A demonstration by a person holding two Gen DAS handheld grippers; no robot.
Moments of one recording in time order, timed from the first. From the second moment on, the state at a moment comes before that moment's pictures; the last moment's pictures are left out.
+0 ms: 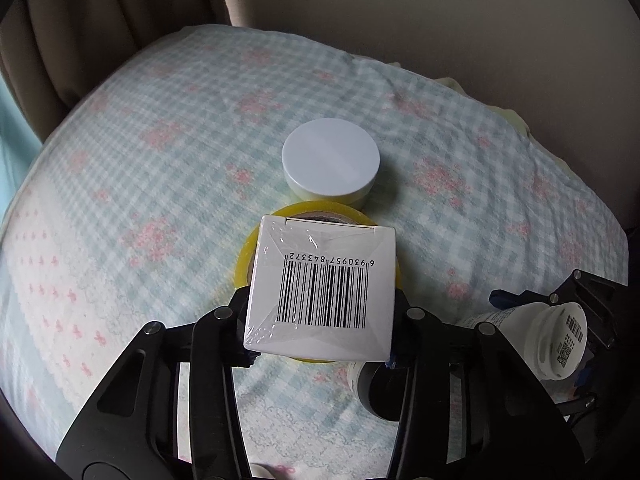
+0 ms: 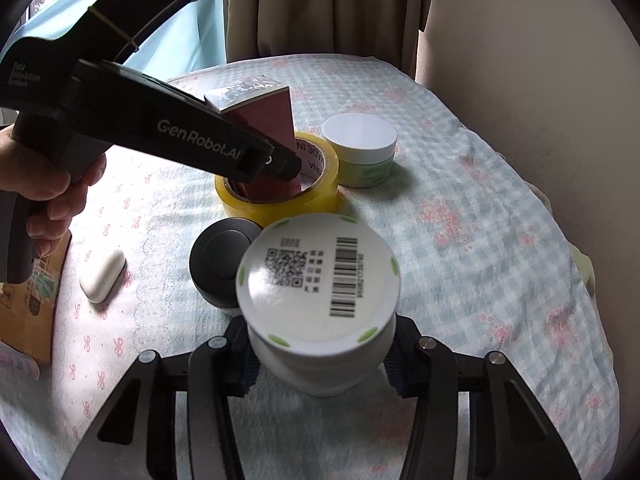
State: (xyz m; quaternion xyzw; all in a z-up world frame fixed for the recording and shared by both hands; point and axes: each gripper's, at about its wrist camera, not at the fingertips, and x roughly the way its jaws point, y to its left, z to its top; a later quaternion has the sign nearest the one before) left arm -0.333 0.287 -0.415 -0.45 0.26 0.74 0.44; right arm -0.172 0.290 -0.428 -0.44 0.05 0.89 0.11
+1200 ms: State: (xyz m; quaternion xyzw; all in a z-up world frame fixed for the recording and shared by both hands) left arm -0.286 0.055 -0.192 -0.41 0.10 0.84 0.33; right arm -0.146 0.216 -0.223 -0.42 0.02 0.90 0.05
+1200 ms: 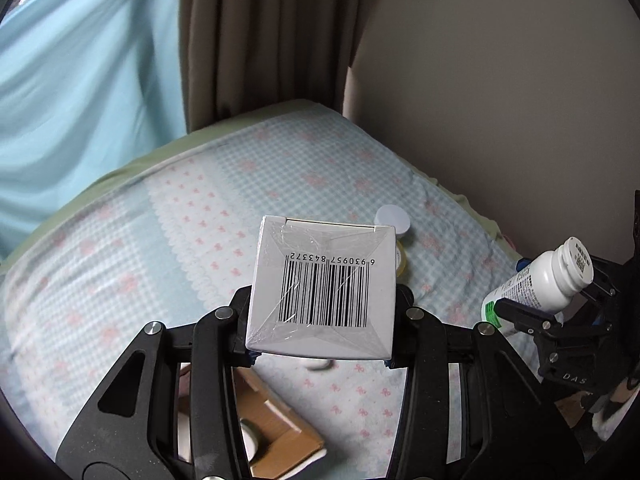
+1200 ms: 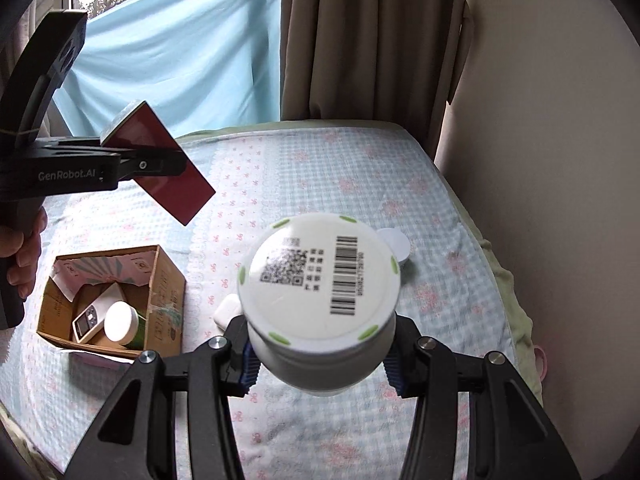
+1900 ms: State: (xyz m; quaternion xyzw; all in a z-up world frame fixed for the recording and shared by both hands) left arm -0.234 -0.242 -0.209 -0.48 0.01 0.86 0.18; right arm -0.180 0.019 -0.187 -0.45 0.03 0.89 -0.03
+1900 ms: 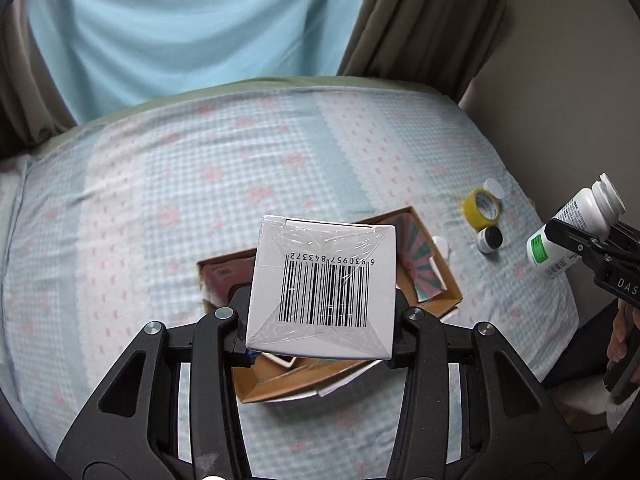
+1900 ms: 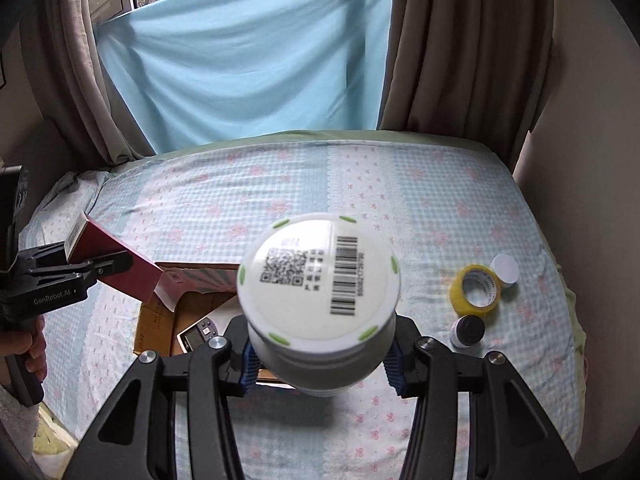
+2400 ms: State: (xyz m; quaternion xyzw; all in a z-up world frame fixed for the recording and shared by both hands) left arm -0.287 -0.271 -0.275 -0.50 0.01 0.85 0.20; right arm -0.234 -0.046 -0.247 -0.51 0.00 0.86 -0.01
